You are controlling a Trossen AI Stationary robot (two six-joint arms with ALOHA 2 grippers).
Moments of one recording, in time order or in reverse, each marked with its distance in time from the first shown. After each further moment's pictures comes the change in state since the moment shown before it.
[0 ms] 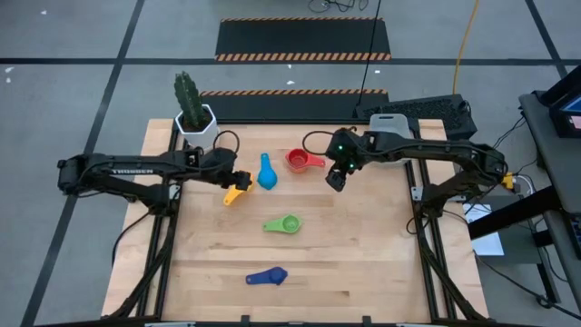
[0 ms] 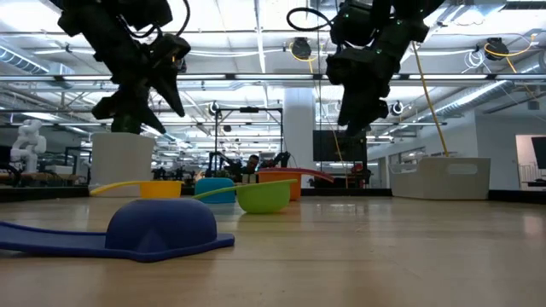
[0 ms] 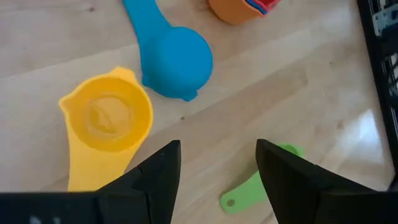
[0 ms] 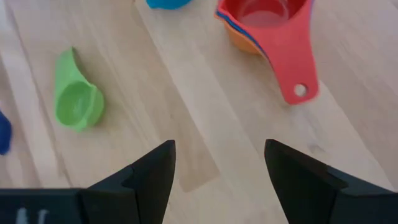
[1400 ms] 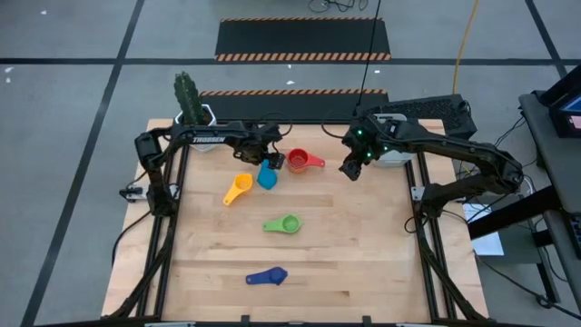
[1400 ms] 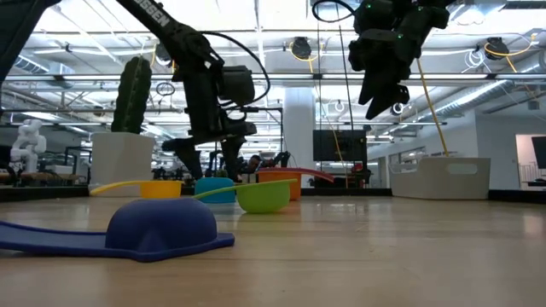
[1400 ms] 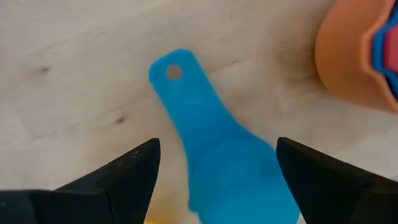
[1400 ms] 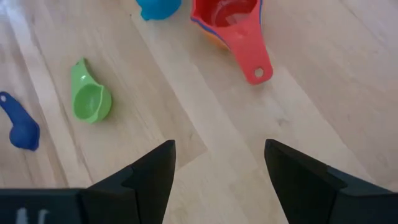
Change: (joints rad) left arm 0.269 0.758 0.535 -0.220 0.038 0.269; right arm -0.126 -0.160 0.000 -0.148 -0.079 -0.026
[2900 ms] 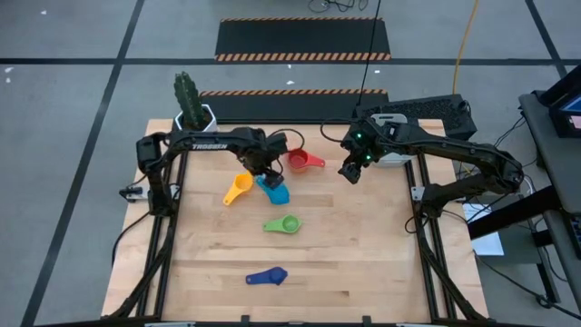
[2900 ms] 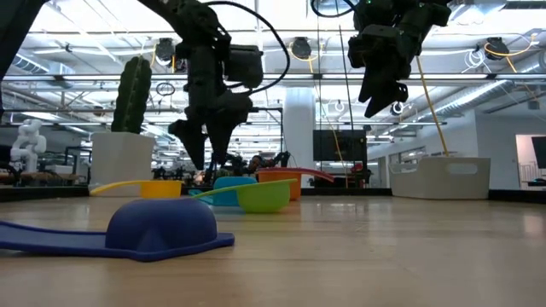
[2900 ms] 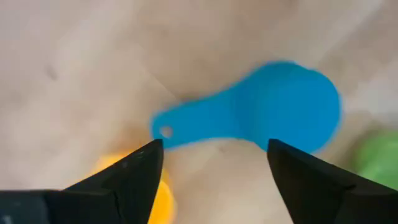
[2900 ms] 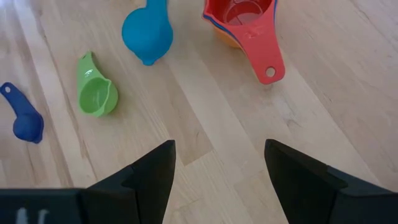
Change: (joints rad) left arm -0.133 -0.005 0.109 -0.242 0.083 0.294; right arm 0.032 -0.003 0.000 0.004 0.006 -0.004
